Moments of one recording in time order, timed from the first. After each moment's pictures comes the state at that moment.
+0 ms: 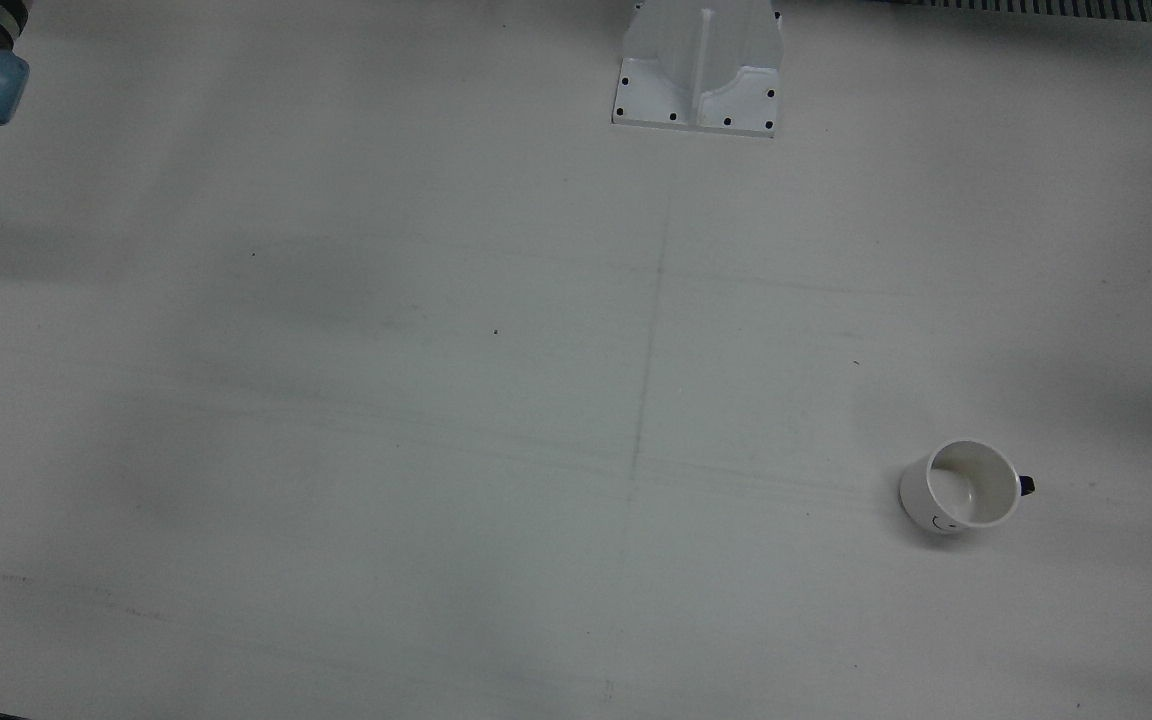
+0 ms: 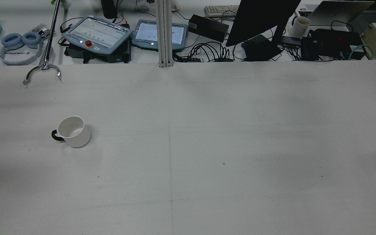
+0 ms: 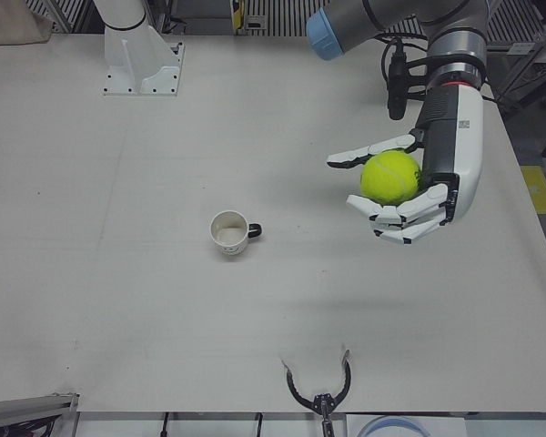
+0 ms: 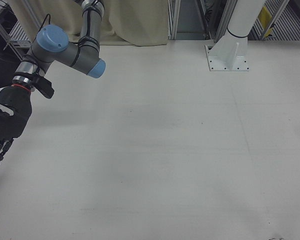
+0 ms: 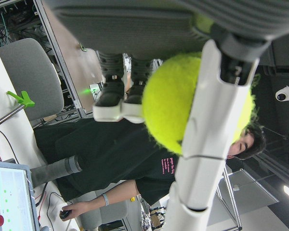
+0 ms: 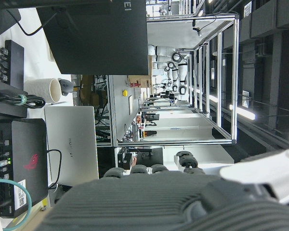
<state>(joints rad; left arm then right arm) -1.45 -1.84 -1.89 0.42 1.66 0.34 1.49 -1.43 1.47 -3.32 -1.41 0.08</state>
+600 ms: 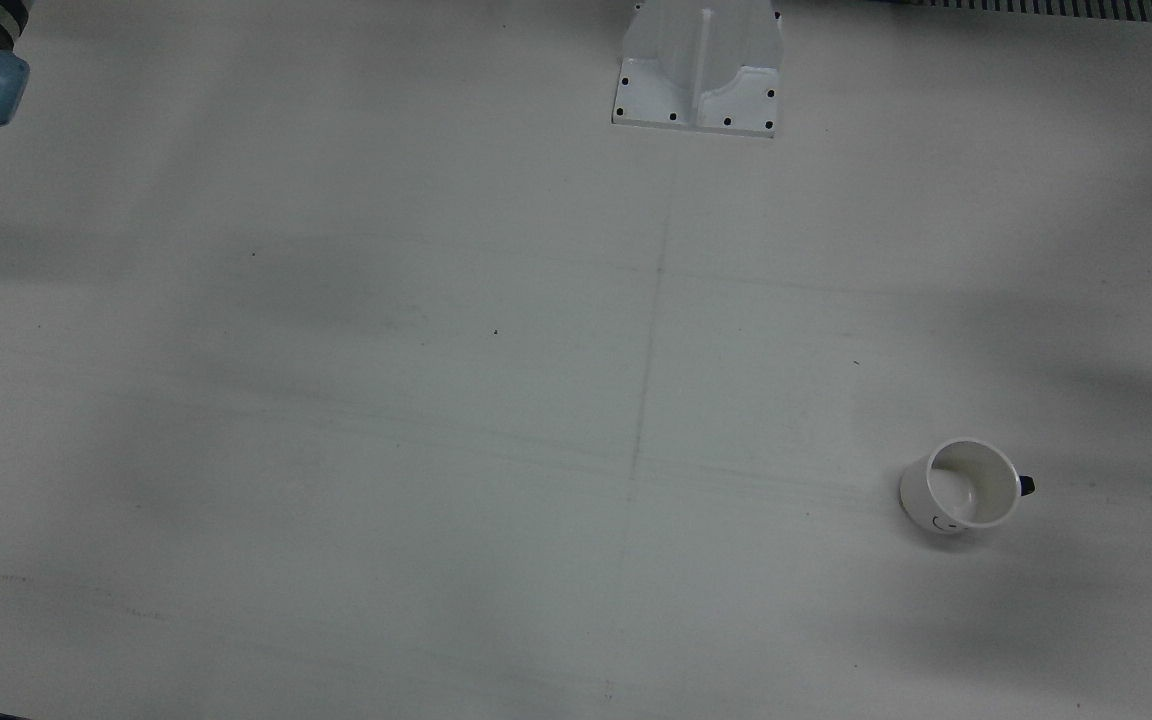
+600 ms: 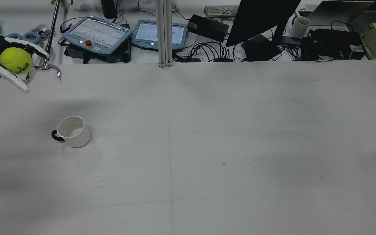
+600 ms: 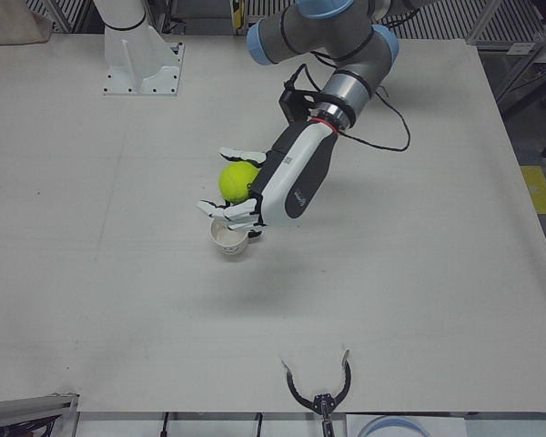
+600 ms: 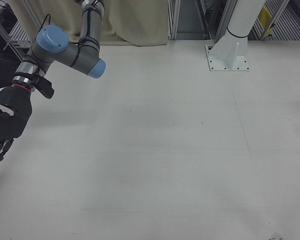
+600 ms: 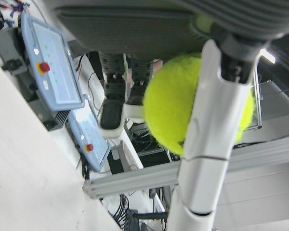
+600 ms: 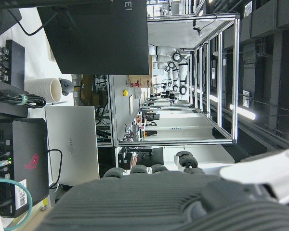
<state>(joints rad) -1.12 -1.84 -1.96 0.44 1.70 0.36 1.49 -1.43 1.47 -3.32 -1.41 0.08</state>
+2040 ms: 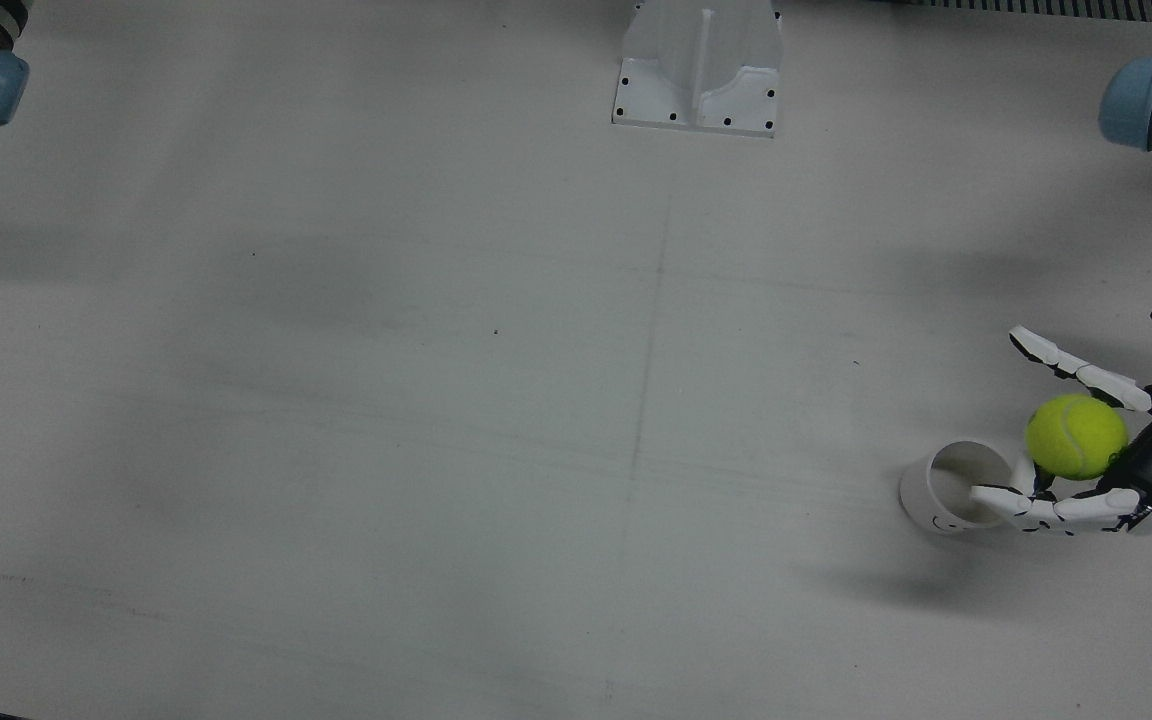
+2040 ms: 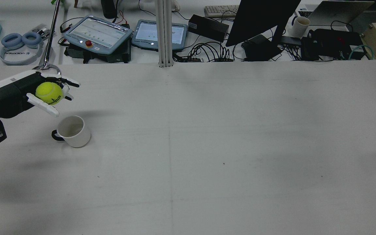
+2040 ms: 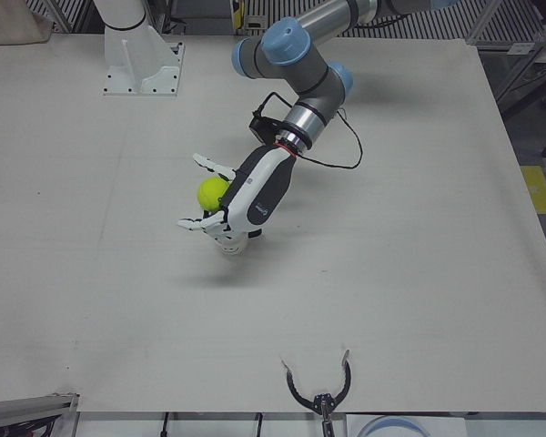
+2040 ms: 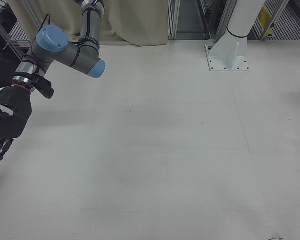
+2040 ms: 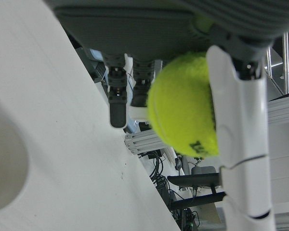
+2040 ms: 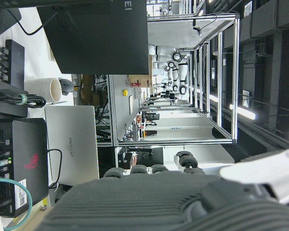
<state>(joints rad) -0.92 -1.81 -1.91 0.39 1.56 0.41 1.49 -1.43 1.46 -3.32 -1.41 0.08</state>
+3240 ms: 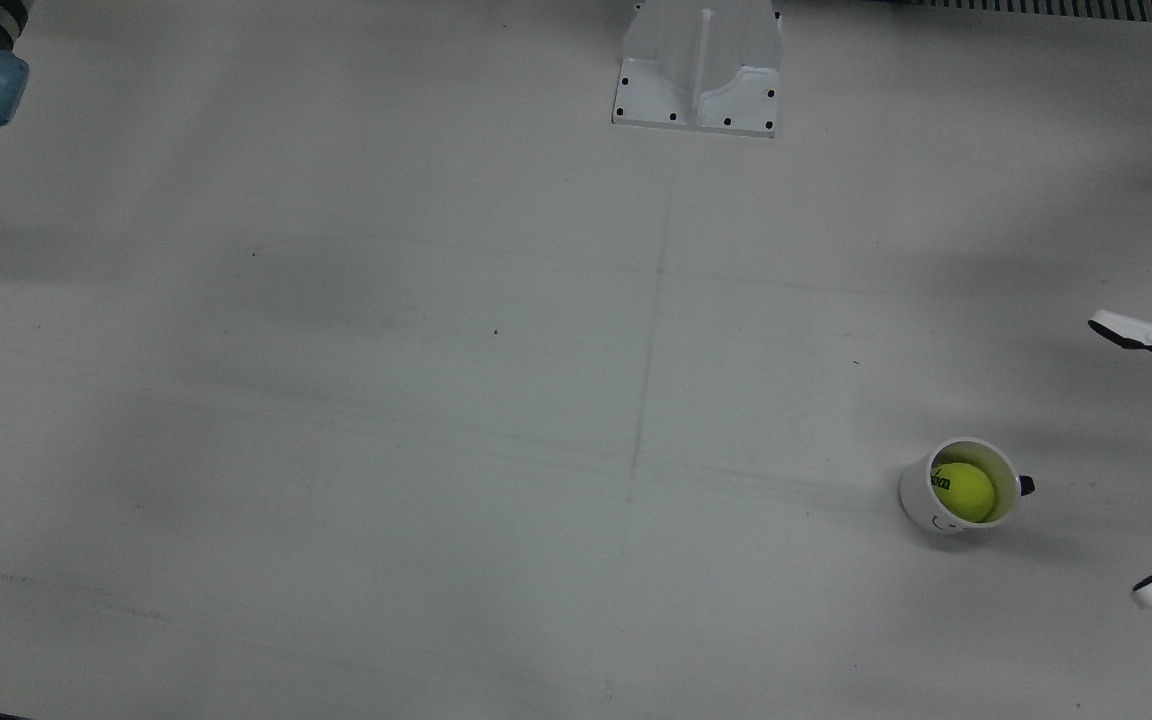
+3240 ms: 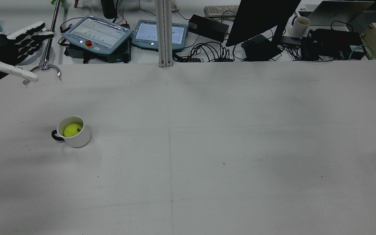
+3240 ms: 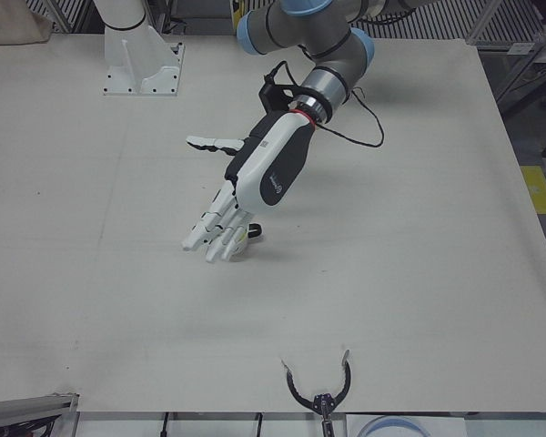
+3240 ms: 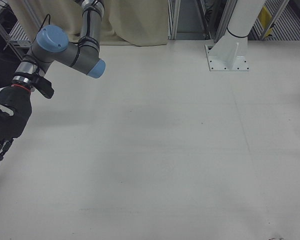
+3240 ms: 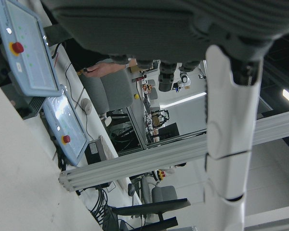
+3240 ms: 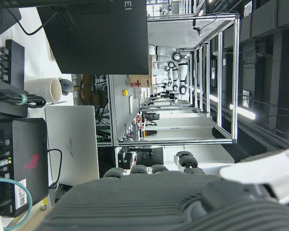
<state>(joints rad) -1.07 -1.80 -2.03 0.40 1.56 0.39 1.49 -1.43 1.46 -3.32 -1.41 0.08</state>
